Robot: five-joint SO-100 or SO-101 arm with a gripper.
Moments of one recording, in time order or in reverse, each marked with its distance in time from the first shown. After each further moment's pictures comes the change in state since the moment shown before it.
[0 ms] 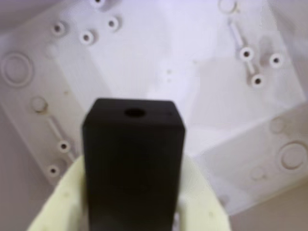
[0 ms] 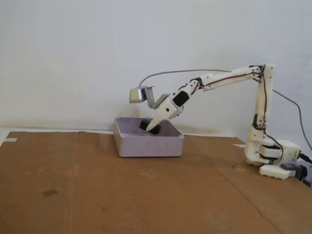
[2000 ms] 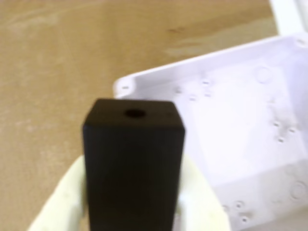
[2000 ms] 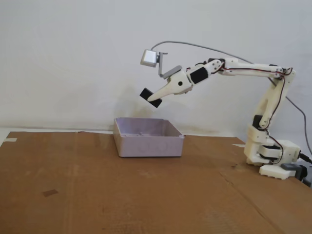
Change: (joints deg) arm -10.3 20.5 0.0 3.0 0.0
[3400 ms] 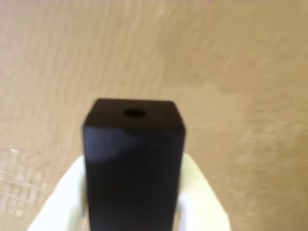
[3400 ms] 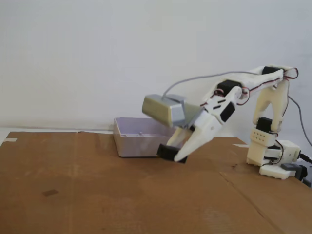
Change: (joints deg) arm -34.8 -13.4 0.0 -1.8 0.0
